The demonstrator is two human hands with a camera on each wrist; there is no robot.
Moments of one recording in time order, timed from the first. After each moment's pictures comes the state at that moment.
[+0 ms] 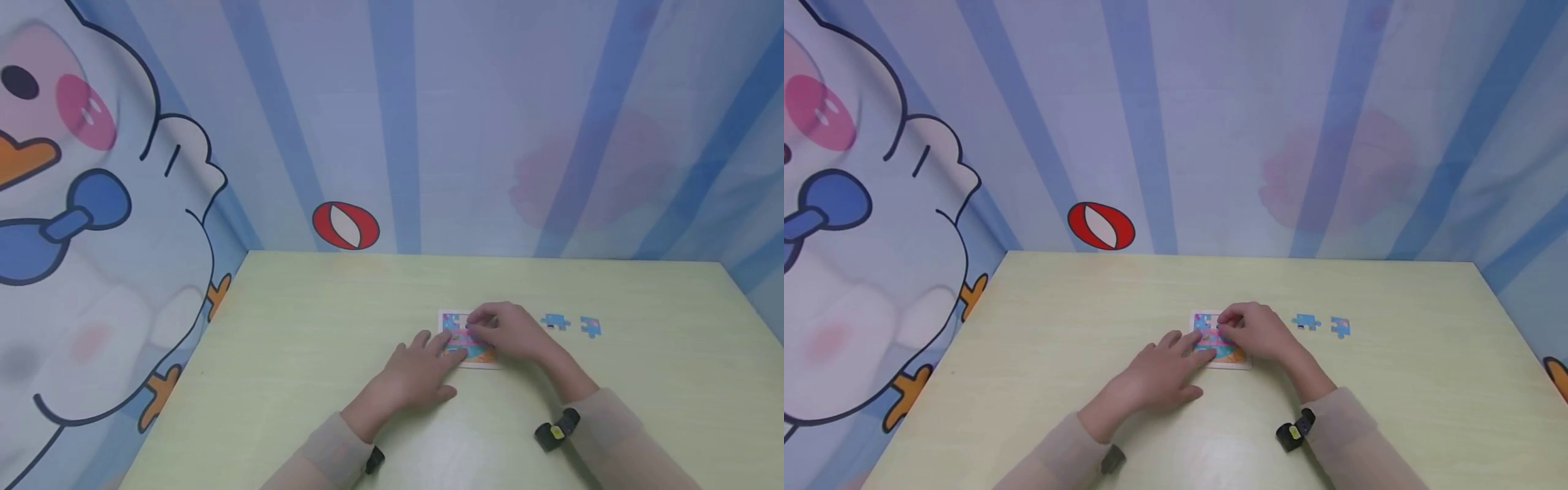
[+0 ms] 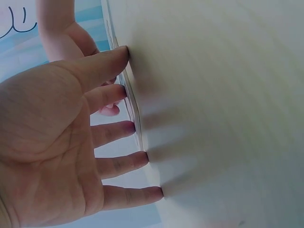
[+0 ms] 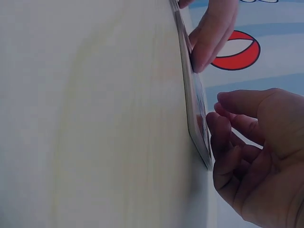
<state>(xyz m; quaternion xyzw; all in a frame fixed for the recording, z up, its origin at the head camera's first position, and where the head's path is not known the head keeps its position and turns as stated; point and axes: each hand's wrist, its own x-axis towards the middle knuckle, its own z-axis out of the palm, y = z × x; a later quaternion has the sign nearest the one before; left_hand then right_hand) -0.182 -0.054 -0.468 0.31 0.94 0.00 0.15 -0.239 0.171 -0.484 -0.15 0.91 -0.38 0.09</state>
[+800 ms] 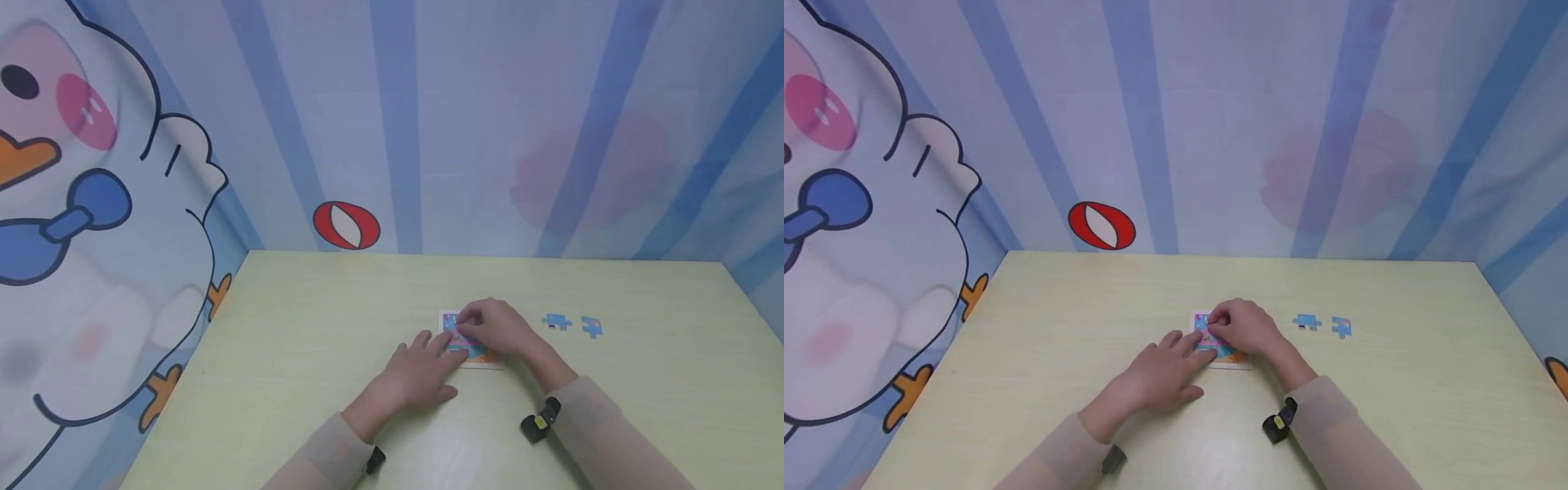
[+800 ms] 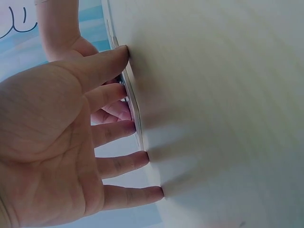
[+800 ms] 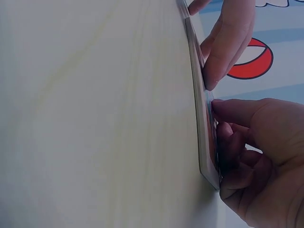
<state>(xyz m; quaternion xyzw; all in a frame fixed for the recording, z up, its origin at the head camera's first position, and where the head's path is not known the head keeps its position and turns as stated) -0.180 -0.054 -0.463 0.31 0.94 -0.01 0.15 -0.254 0.150 -0.487 -0.15 0.92 -0.34 0.09</state>
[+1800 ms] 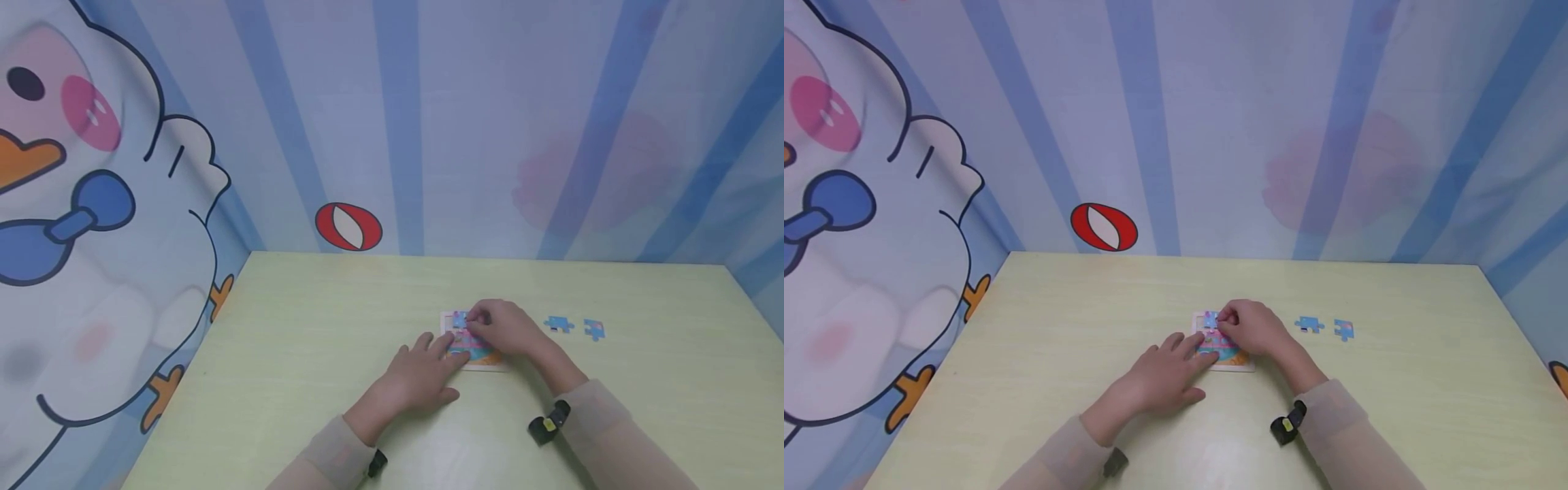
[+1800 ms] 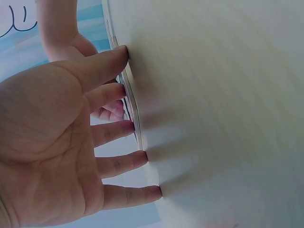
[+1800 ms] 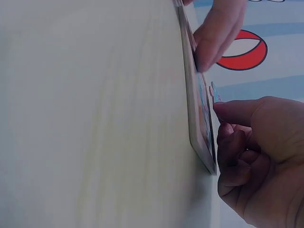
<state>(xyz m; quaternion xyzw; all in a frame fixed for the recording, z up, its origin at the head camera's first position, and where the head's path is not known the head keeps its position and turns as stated) -0.181 -0.054 -0.469 0.31 0.94 -0.01 0.14 -0.253 0.159 -0.484 -0.15 0.93 -0.33 0.09</state>
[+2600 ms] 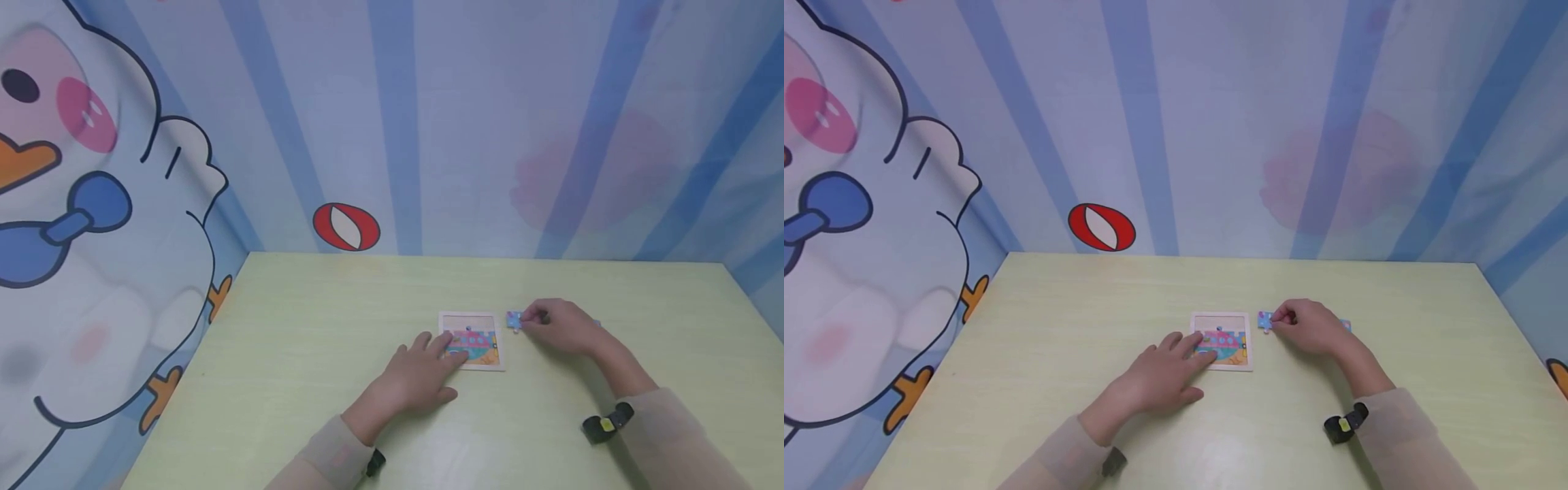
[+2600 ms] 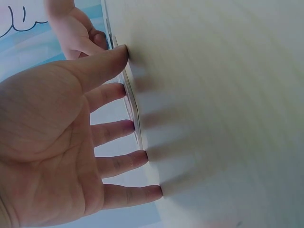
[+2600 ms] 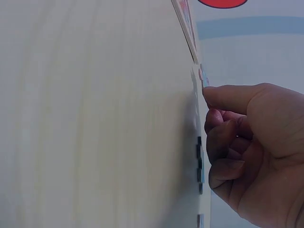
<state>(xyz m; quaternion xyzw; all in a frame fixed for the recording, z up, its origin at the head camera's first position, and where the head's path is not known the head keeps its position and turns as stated) -0.180 -0.052 -0.465 0.30 0.94 -0.01 0.14 -0.246 0.251 -0.483 -0.14 0.94 -0.31 0.09</state>
